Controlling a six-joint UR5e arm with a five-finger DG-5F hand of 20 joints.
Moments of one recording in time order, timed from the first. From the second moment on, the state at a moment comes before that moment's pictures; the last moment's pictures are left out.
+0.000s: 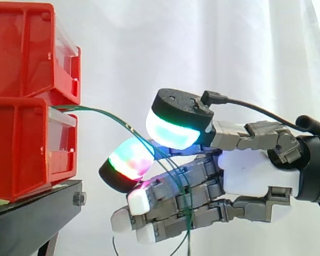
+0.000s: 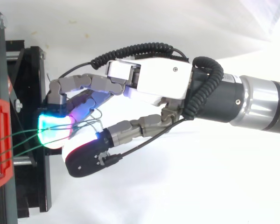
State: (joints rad) arm 0.16 -2.35 -1.20 -2.64 -1.27 -0.20
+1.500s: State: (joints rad) arm 0.11 -2.26 -1.10 -2.98 -1.30 -0.21
